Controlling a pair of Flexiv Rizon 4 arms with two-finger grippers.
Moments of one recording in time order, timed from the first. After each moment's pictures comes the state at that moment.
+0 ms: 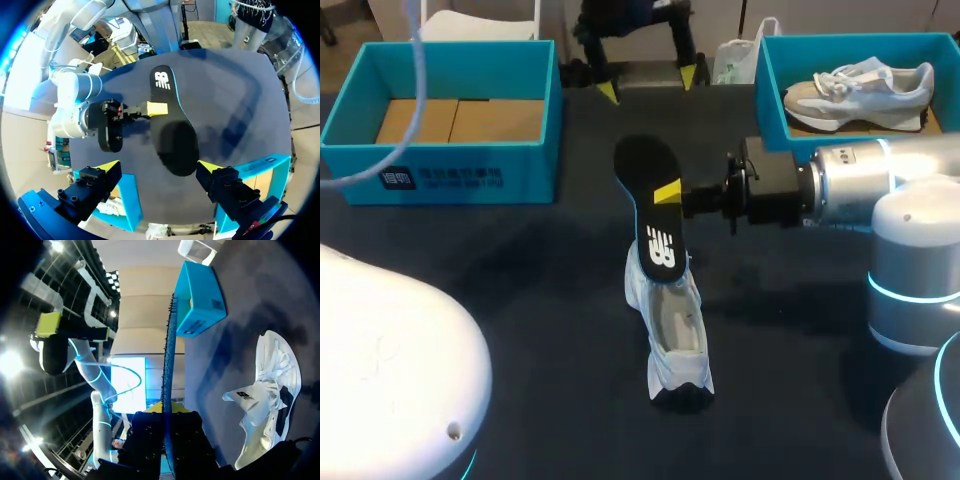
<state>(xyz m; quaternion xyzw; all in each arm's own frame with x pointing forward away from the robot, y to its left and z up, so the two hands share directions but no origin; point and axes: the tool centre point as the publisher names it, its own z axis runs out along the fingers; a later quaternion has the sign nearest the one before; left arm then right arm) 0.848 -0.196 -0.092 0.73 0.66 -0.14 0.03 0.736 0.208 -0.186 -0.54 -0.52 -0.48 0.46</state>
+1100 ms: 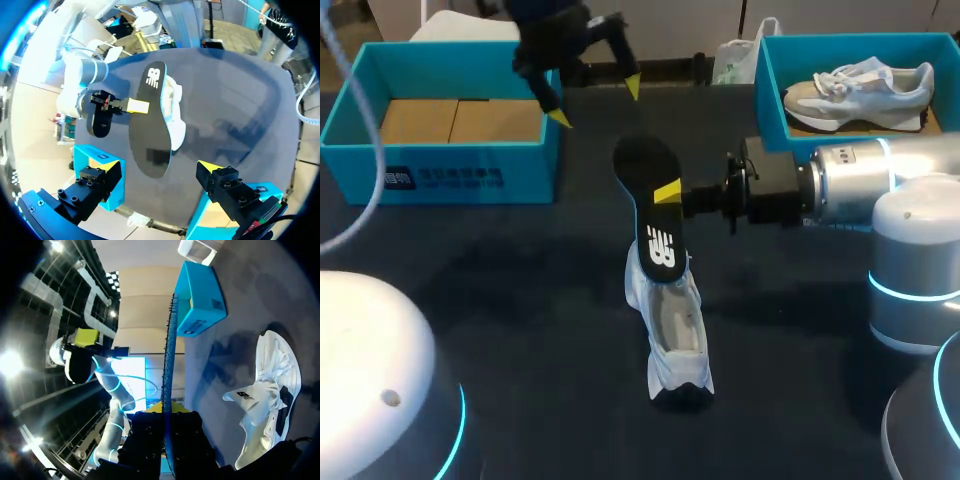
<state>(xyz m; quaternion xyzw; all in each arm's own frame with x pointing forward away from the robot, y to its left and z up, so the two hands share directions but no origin) 0.834 -0.124 -0.111 0.64 0.74 -0.17 0.11 0.736 0.208 -0.185 -0.54 -0.52 -0.47 0.46</state>
